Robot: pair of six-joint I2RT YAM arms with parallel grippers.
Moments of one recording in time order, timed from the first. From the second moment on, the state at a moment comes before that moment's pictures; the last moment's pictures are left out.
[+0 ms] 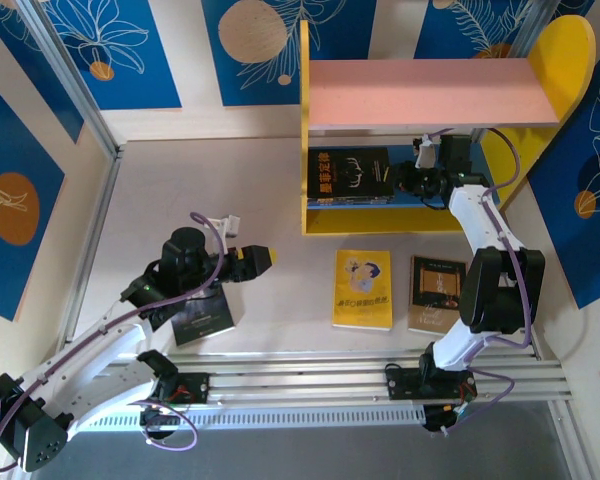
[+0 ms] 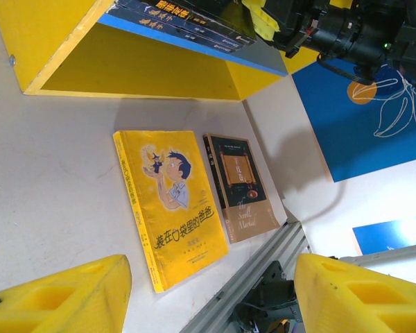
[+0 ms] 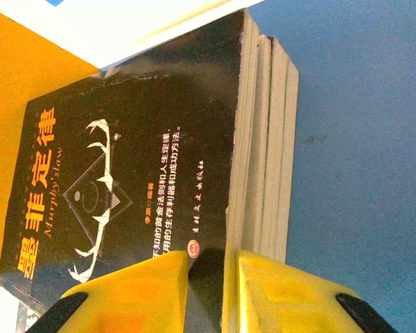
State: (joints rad) left arm -0.63 0.88 0.69 -0.18 0.40 -0.80; right arm -0.05 1.64 1.32 -0.46 -0.60 0.29
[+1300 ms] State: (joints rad) left arm -0.63 0.88 0.69 -0.18 0.40 -0.80; right arm -0.04 1.66 1.34 -0.46 -0.58 0.30
